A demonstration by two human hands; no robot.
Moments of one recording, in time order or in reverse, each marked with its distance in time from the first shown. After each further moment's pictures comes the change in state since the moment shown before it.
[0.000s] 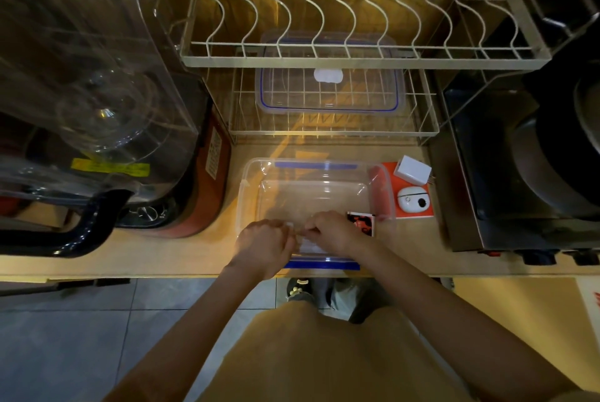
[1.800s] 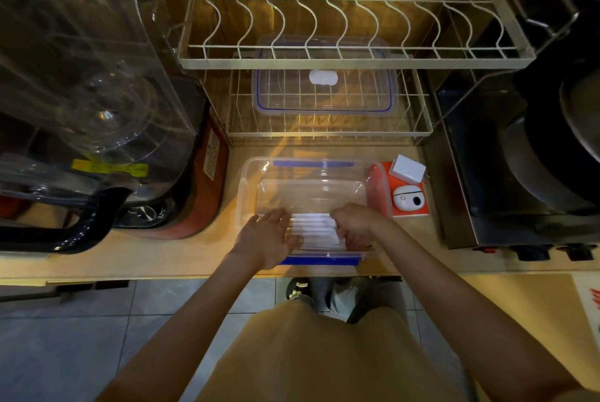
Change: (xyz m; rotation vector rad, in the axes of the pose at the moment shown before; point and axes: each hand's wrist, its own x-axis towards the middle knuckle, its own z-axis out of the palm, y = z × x) left_hand 0.009 0.004 -0.011 0.028 -0.256 -0.022; right_hand -0.024 0.000 -0.042 0.588 -0.085 0.611
